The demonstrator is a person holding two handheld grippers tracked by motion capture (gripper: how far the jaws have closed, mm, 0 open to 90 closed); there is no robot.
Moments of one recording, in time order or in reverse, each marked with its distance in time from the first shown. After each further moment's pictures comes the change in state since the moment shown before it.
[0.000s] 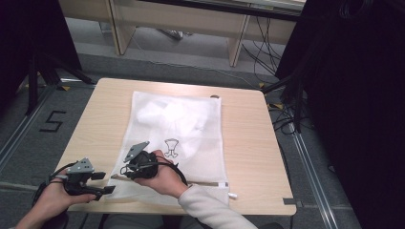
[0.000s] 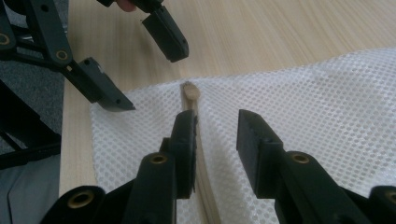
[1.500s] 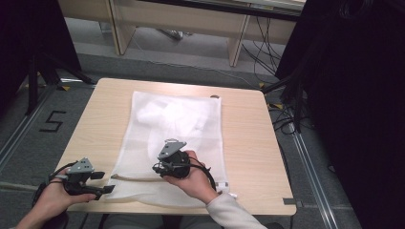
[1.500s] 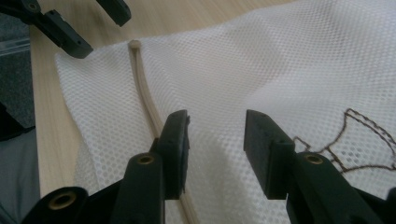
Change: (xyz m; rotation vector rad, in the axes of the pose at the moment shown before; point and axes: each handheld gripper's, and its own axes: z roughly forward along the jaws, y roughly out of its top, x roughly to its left) left arm 0.001 0.000 -0.001 0.018 0.018 0.000; right arm -0.016 -0.051 -0.069 -0.052 -0.156 0.090
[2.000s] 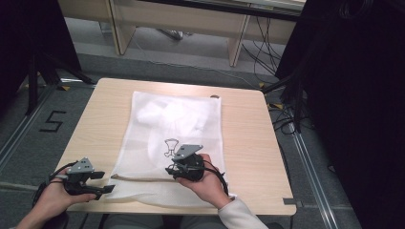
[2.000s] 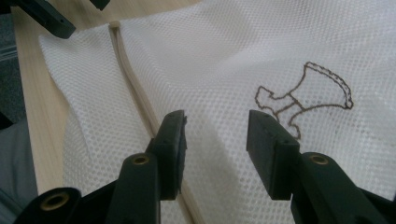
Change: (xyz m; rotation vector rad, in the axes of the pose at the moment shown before) left arm 0.000 0.000 0.000 0.002 0.011 0.010; right arm -0.011 -0.028 -0.025 -0.012 -0.056 0.060
